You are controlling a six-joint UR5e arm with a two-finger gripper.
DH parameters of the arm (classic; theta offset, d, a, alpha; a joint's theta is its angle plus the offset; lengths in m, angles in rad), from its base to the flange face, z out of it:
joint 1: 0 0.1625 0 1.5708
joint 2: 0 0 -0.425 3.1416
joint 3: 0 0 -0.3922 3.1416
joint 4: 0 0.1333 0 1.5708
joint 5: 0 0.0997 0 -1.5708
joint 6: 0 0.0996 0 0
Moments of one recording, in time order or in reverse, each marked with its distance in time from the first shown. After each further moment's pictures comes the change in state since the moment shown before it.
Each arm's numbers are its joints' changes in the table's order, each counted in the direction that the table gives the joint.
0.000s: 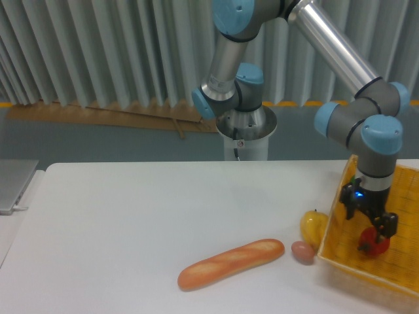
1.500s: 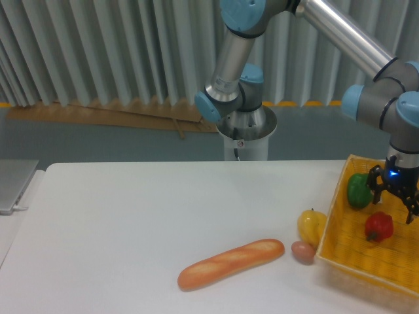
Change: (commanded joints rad) arm 0.164 -0.024 -0.061 0.040 -0.022 0.038
